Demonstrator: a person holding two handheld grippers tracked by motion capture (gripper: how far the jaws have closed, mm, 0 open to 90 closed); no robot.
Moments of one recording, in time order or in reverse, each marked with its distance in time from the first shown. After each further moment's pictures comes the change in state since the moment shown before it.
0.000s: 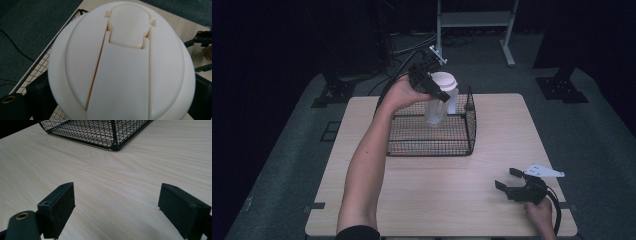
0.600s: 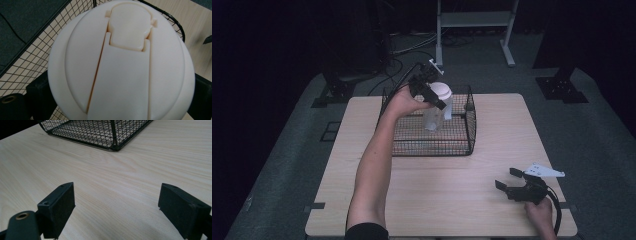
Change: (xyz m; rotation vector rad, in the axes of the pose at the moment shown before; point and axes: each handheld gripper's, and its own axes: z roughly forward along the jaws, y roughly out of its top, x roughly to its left) left arm 0.020 -0.026 0.043 0.044 -0.002 -0.089; right arm -0.001 0.000 0.000 -0.008 0.003 0.004
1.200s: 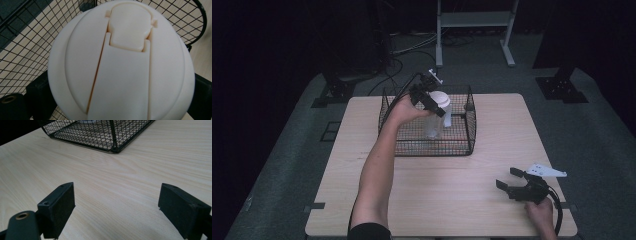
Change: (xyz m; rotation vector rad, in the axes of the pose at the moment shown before) left arm 0.007 -0.018 0.031 0.019 -0.021 -0.020; right arm -0.002 0.000 -0.002 -0.008 0.014 0.023
